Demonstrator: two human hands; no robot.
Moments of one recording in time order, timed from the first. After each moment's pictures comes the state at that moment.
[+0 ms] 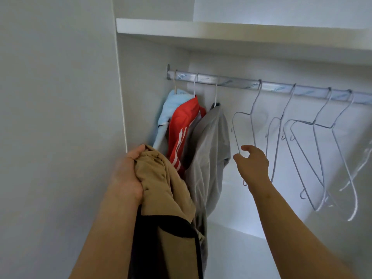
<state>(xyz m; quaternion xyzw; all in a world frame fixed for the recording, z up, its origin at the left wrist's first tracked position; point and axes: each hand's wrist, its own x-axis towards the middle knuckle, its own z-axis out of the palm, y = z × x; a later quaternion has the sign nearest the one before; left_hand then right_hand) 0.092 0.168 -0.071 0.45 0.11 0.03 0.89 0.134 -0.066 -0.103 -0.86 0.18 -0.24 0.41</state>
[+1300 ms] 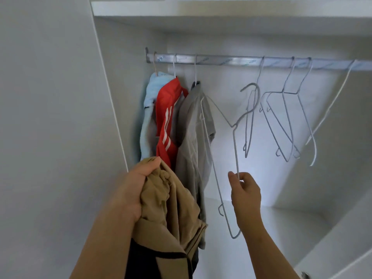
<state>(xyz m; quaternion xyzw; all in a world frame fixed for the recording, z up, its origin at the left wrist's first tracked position) 0.026 0.161 -0.113 0.79 0.12 0.12 0.58 -0.001 -0.033 -0.181 -0.73 0.20 -0.28 0.60</state>
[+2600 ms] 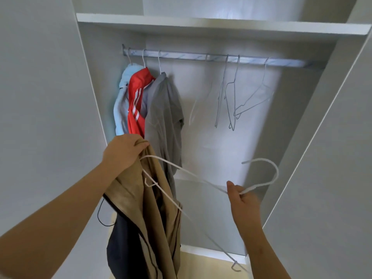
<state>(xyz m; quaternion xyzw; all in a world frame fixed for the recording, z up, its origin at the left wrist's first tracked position) -0.113 0.101 -0.120 0.95 -0.14 0.15 0.25 -0.256 -0.145 -0.195 -0.79 0.17 -0.25 0.54</state>
